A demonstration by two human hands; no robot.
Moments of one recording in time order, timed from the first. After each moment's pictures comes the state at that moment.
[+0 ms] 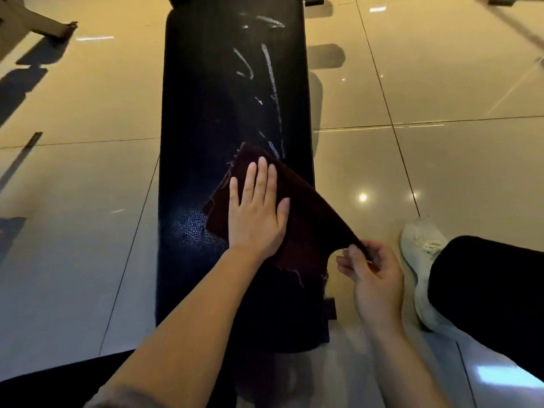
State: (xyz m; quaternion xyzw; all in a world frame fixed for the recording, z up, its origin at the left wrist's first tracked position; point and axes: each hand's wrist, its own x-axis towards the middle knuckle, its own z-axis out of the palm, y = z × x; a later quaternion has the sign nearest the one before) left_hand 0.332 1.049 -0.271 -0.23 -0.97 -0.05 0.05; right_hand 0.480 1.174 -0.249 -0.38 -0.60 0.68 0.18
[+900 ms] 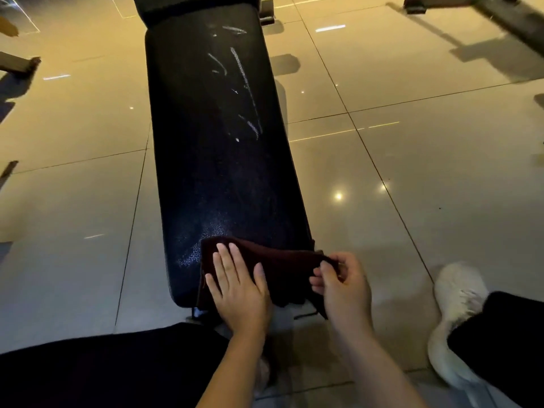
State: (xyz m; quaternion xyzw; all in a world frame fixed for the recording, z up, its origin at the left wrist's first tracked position) left_hand 0.502 0.964 -0.324 -0.07 -0.99 -0.14 0.01; right_hand 0.578 1.086 -0.240 -0.43 -0.61 0.65 0.15
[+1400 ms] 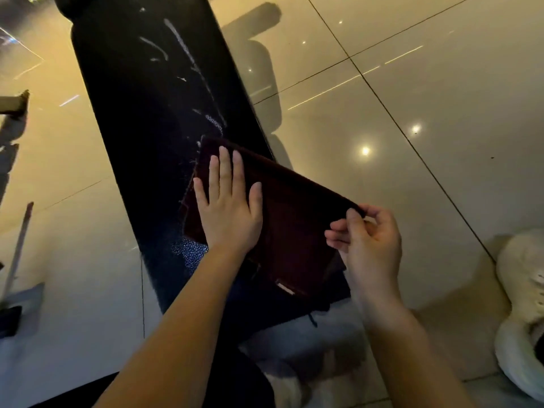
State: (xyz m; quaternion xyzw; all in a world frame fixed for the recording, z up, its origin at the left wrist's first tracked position) left_hand 0.357 1.042 -0.279 -0.26 -0.96 -0.02 0.06; right_hand 0.511 1.152 -0.267 -0.46 -0.42 0.74 0.26
